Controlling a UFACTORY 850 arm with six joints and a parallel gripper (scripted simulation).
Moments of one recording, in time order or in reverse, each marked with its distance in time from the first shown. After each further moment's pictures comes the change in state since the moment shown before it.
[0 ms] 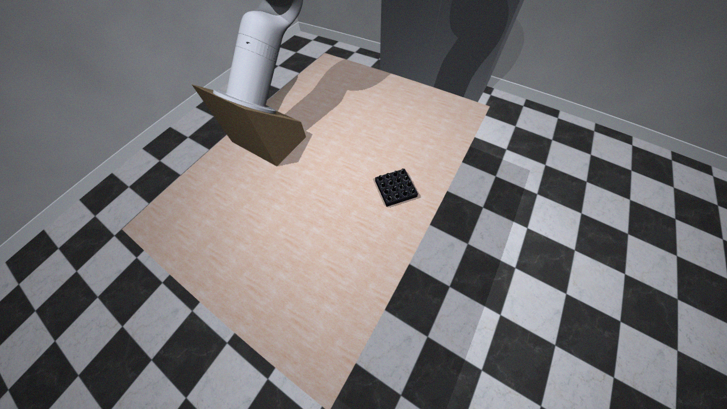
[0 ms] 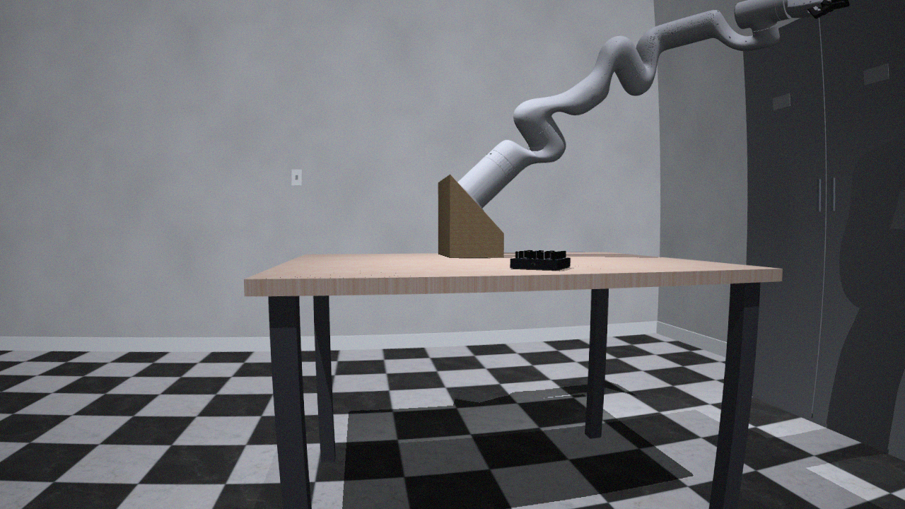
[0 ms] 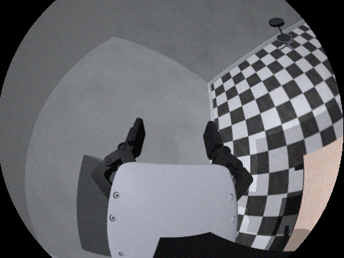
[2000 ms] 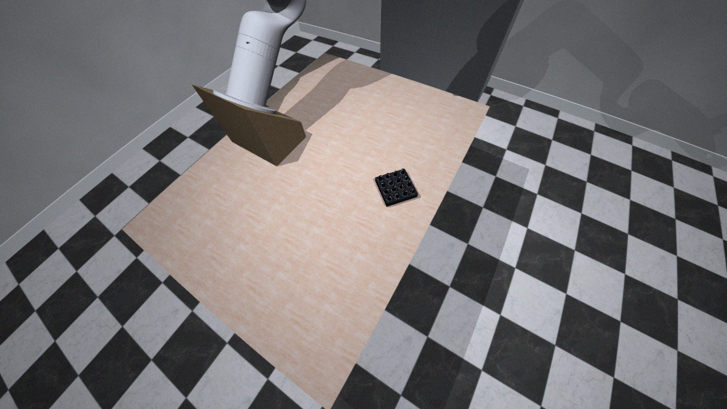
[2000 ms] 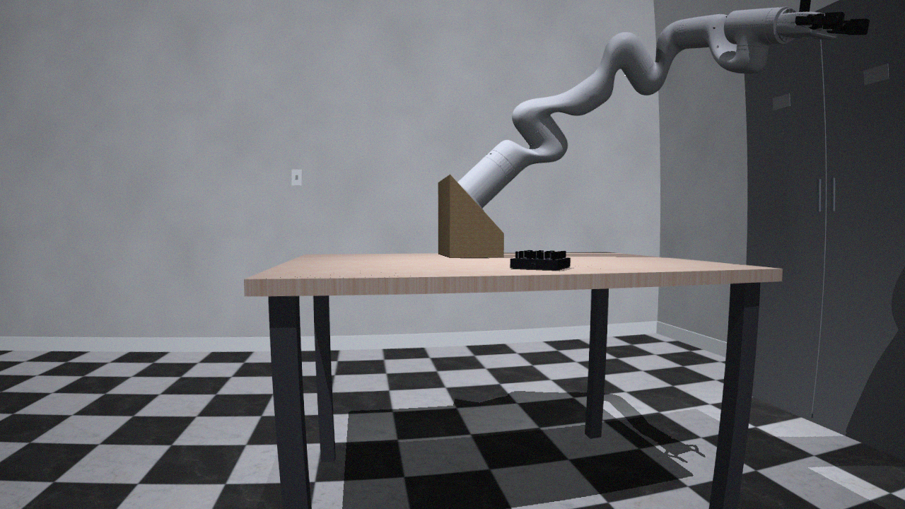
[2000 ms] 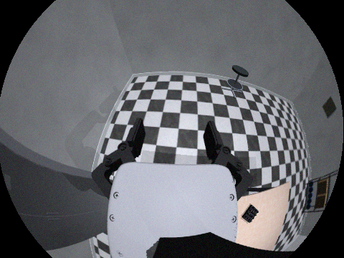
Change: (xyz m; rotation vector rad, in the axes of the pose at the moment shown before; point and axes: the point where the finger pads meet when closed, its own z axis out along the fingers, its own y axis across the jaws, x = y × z) arm 0.202 0.383 0.100 -0.360 -0.077 -0.900
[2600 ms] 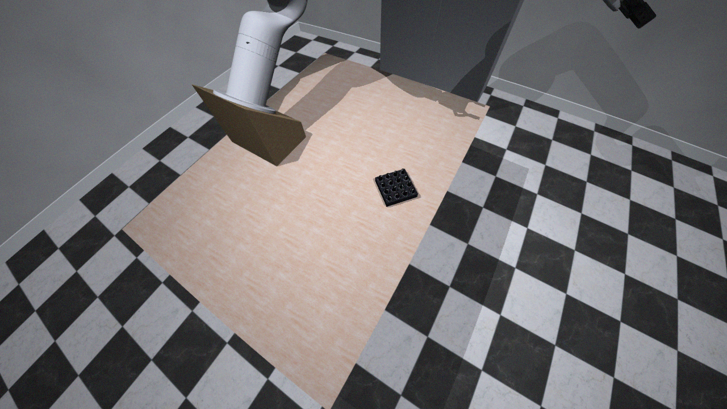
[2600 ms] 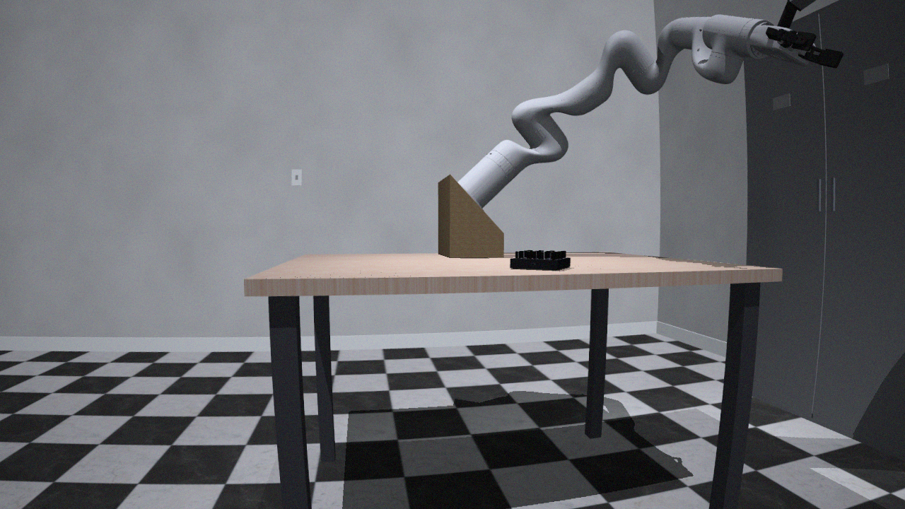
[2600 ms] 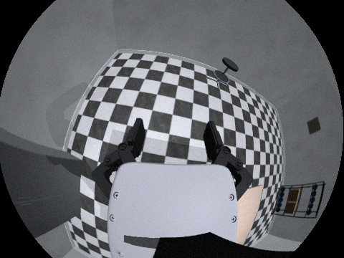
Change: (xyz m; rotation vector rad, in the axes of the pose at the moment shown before) arm -0.068 0.126 0.029 -0.066 -0.151 -0.241
